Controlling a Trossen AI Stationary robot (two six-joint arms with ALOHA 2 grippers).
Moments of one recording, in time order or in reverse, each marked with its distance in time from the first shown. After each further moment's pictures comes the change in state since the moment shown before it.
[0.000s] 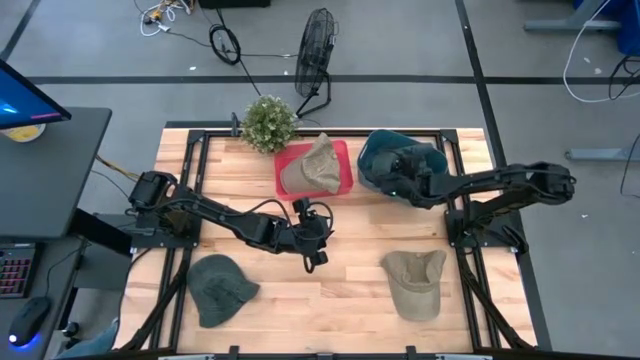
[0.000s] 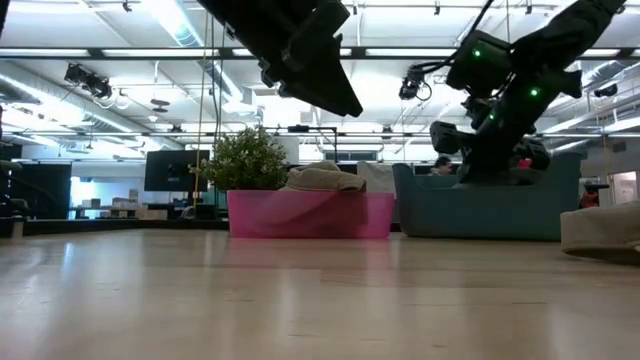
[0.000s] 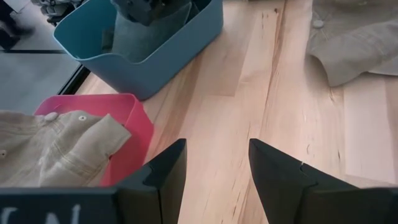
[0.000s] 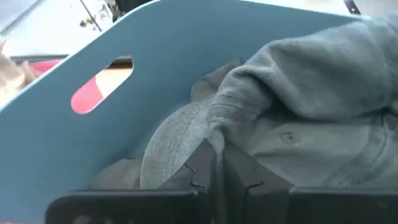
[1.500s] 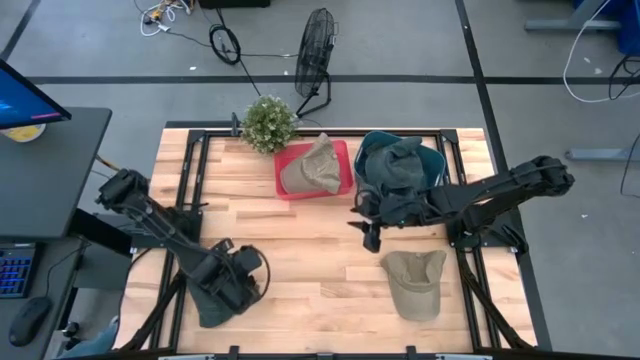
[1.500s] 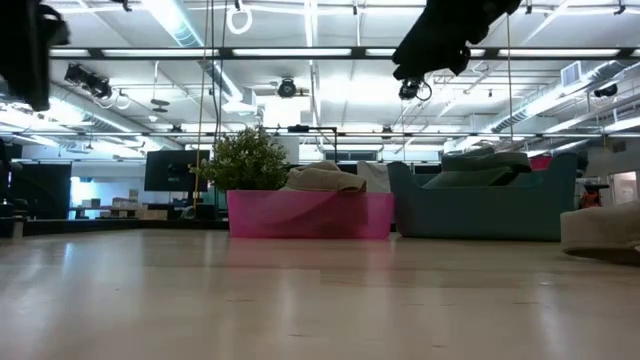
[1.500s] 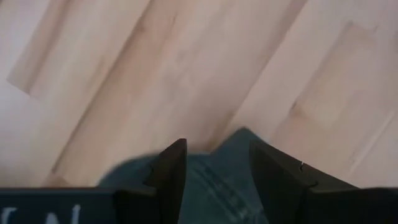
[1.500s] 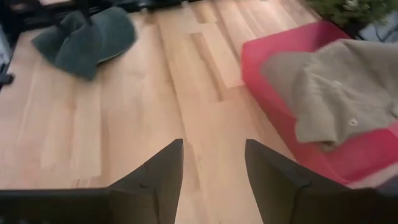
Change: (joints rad) left arm -0.447 -0.204 0.000 -0.943 0.340 -1.082; right arm 0.418 0.000 0.405 -0.075 -0.506 -0.744
